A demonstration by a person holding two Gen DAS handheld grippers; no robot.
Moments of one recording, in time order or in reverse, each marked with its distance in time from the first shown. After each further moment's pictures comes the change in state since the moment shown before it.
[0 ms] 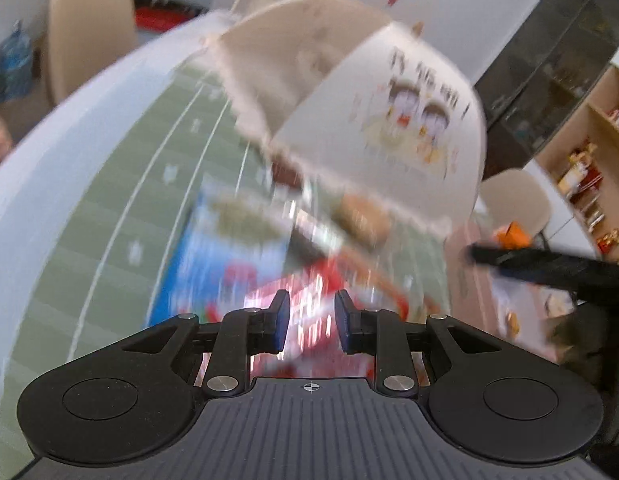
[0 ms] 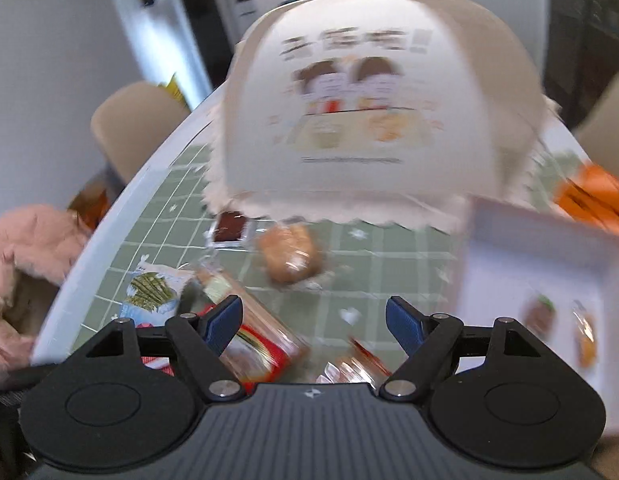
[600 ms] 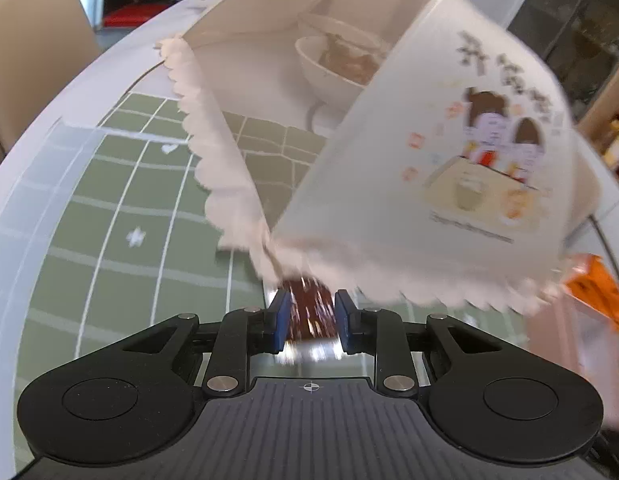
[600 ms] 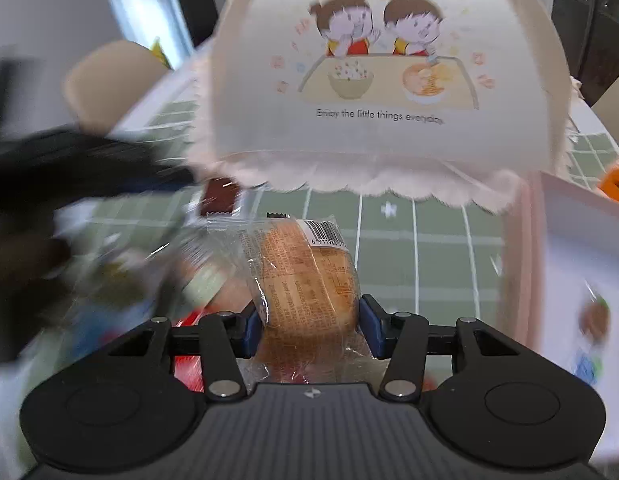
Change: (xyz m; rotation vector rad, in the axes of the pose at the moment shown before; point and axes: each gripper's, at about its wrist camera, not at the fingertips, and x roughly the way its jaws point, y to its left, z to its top) left arm 0.179 0.001 0.125 0.110 0.133 0.116; right arm 0.050 0.020 -0.010 0.027 0.095 -0.046
